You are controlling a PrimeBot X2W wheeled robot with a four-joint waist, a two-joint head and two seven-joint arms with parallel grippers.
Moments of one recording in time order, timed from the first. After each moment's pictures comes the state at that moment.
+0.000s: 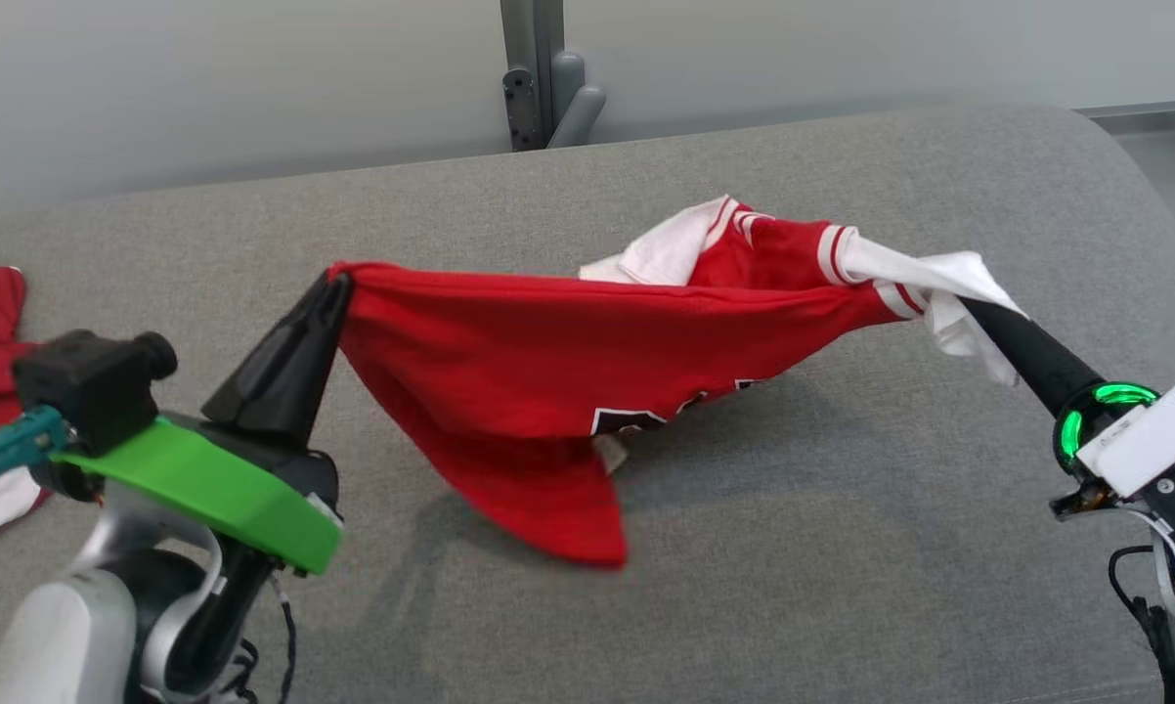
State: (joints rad) left arm -0.21 0.28 -0.18 -0.33 -0.64 -0.07 0.33; right arm -0.20 -0.20 -0.12 -0.21 1.17 0.13 0.59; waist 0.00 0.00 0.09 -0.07
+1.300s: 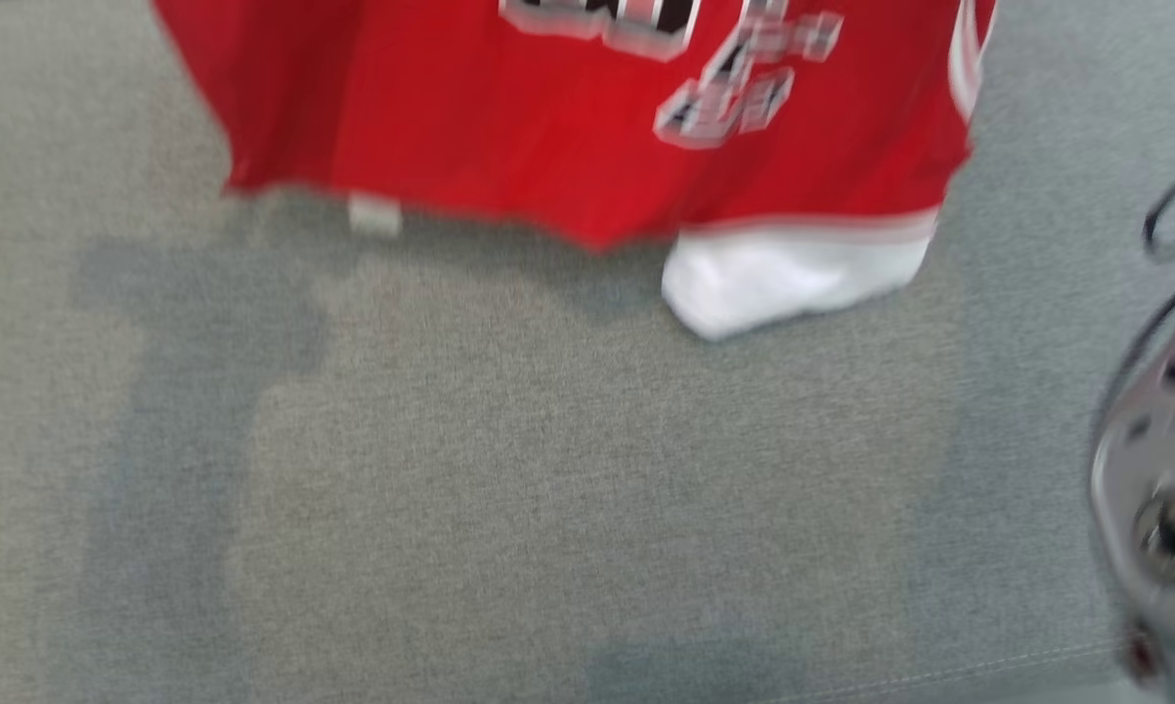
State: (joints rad) left arm -1.13 0.43 -0.16 0.01 -0.63 -0.09 0.50; right arm -1.16 -0.05 -0.36 0.20 1.00 0.13 0.68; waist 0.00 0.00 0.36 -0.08
